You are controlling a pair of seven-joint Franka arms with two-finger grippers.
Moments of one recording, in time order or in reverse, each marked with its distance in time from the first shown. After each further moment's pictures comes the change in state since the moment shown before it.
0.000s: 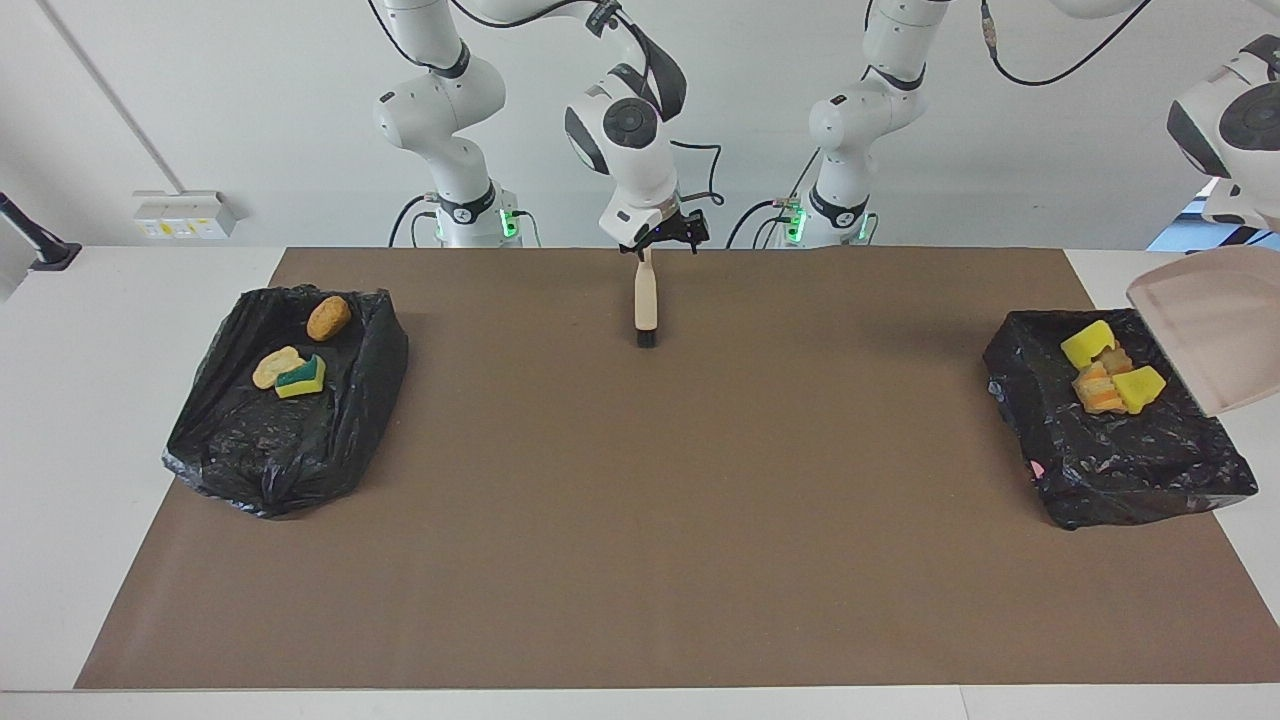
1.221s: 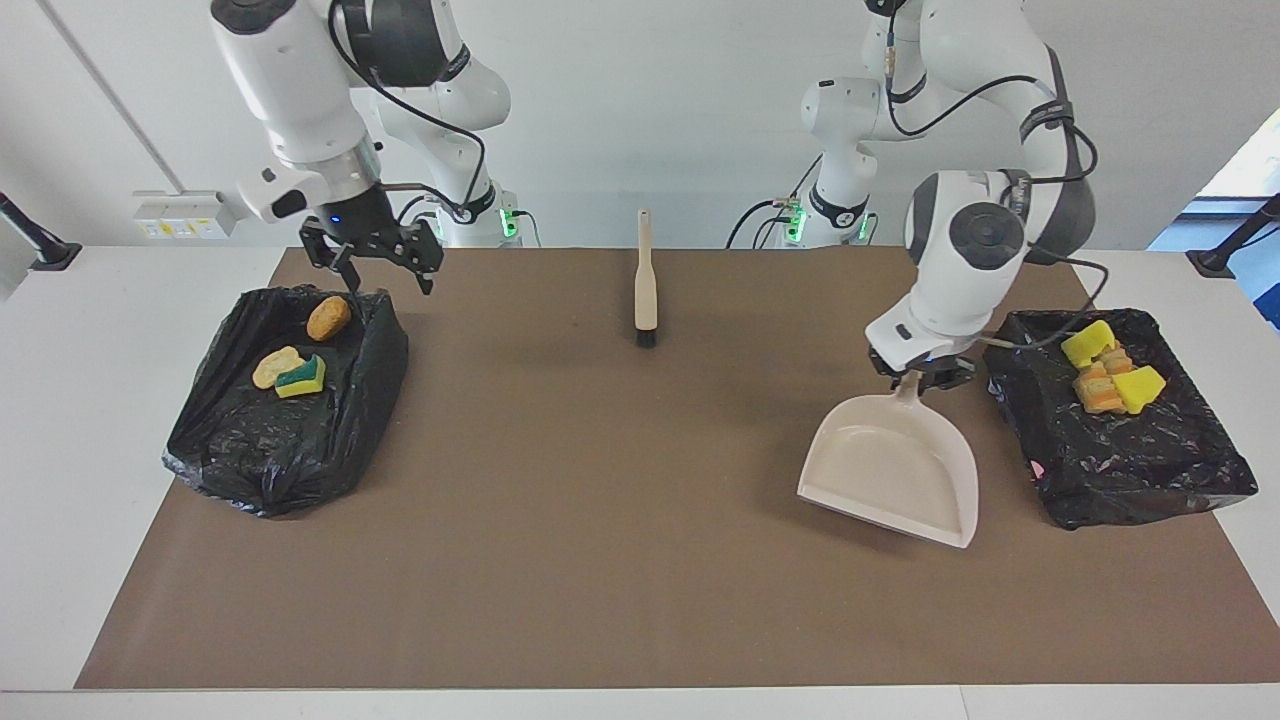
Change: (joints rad) left arm -0.644 0.161 -0.013 -0.002 -0.766 -0.210 -1.635; right arm -0.416 -0.026 -0.313 0.525 -0.360 -0.488 -0.458
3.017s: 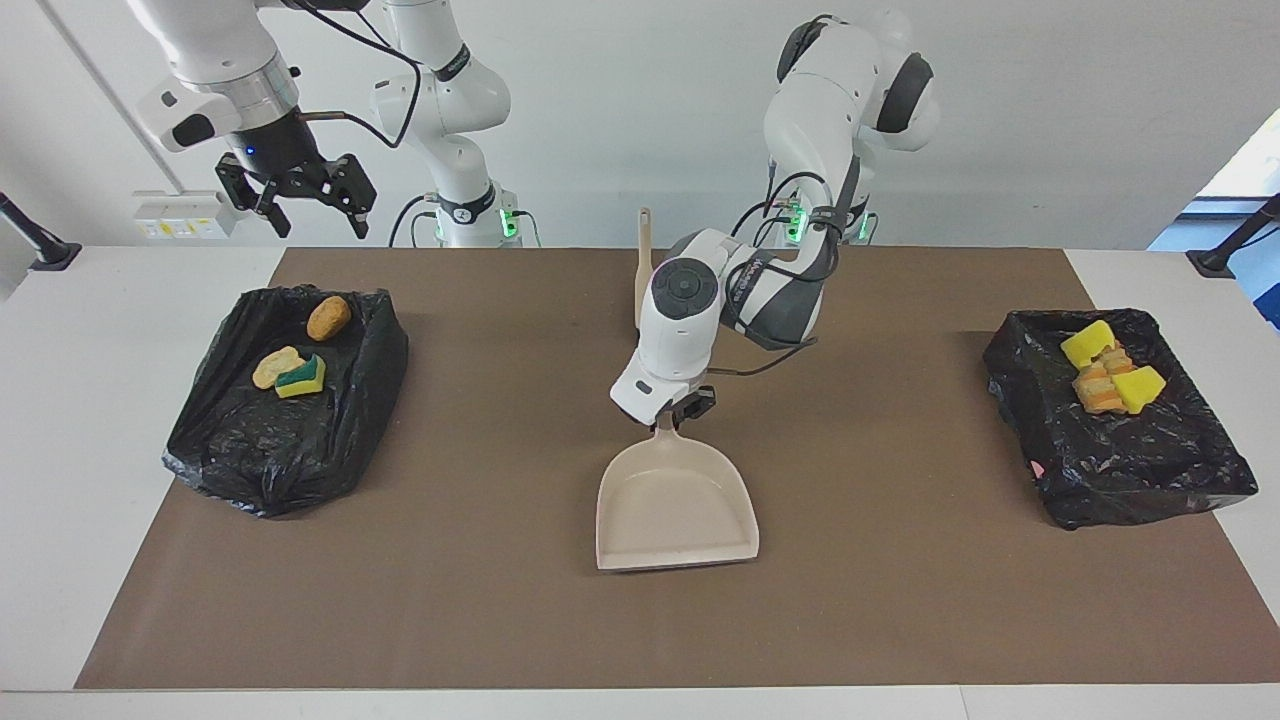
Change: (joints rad) left arm -0.374 0.448 0.006 0.507 -0.126 0.020 -0.648; right arm -0.016 -0.007 -0.044 0.112 -0.005 -0.150 -0.079
